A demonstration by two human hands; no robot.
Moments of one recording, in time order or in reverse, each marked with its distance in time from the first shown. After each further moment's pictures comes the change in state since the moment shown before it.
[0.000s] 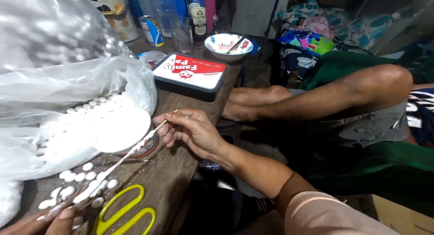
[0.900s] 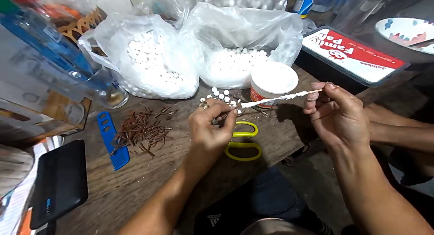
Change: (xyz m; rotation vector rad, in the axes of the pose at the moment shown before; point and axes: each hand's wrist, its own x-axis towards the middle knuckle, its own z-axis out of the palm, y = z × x) left_hand 0.003 0.026 0.029 0.160 0.243 0.034; right_hand 0.005 0.014 -0.006 -0.234 0.027 -0.089
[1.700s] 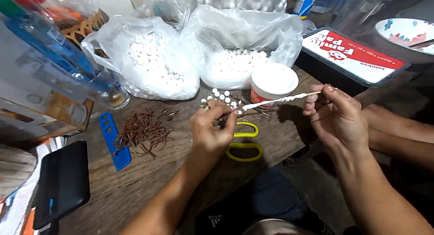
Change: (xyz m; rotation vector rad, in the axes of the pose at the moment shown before) left_hand -0.001 0.001 0.001 0.023 0.004 0.014; right_hand -0.002 0.001 -0.001 -0.004 0.019 0.011
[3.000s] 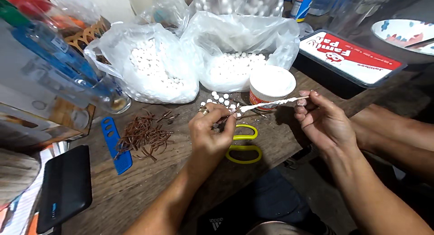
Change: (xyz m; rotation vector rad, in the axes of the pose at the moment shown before) left_hand 0.001 0.002 0.000 -0.019 0.022 0.013; right_hand 0.000 0.007 0.004 0.200 0.067 0.216
